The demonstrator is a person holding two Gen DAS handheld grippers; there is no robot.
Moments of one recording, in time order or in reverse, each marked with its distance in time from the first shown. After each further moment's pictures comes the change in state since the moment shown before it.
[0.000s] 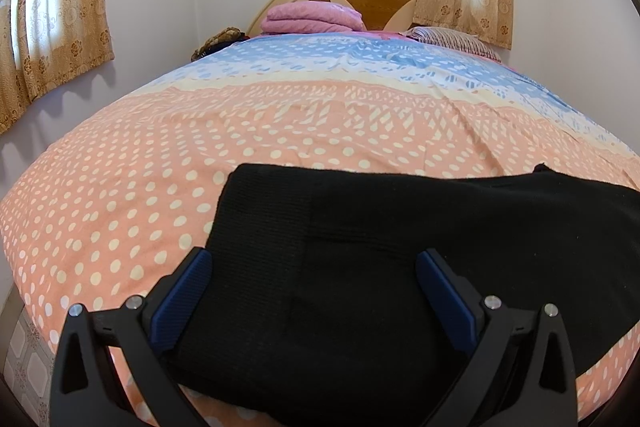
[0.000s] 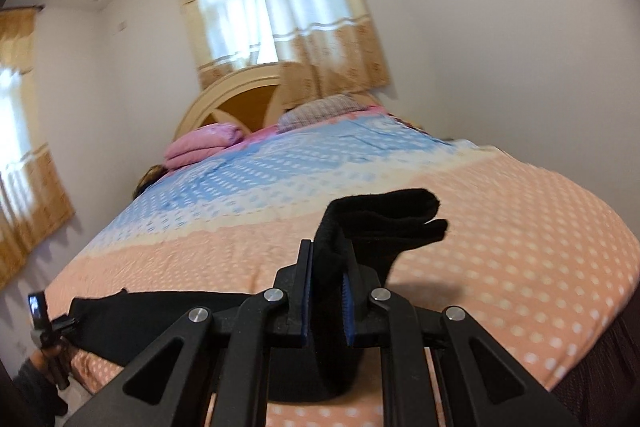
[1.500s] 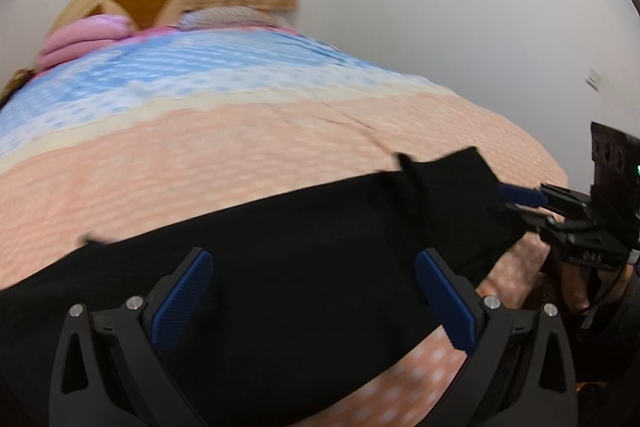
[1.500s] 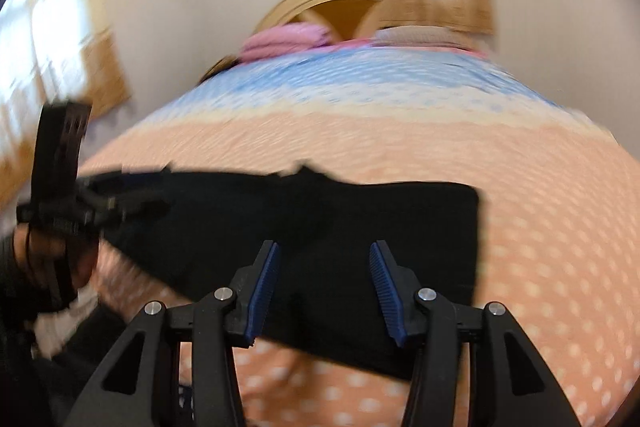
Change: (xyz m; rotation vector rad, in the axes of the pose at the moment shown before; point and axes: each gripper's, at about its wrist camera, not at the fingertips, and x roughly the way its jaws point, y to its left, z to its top) left arm -0.062 -0.271 0.037 0.345 0.125 -0.680; right arm 0.082 0.071 -0.083 -0.201 0.293 0.191
